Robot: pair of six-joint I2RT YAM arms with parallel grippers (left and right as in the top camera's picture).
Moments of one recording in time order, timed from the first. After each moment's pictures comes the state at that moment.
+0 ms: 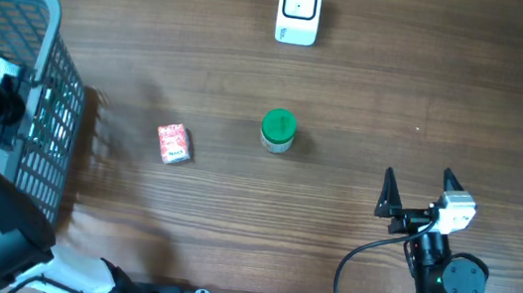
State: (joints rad) left arm 0.66 1.77 1.42 -1.15 0.31 -0.65; right arm 0.03 0.02 0.01 0.00 -0.10 0.06
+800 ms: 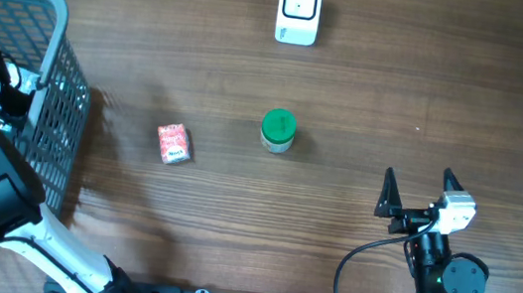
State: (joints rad) left arm 0.61 2.01 1.43 -1.12 0.20 -0.68; right arm 0.03 0.02 0.01 0.00 -0.10 0.06
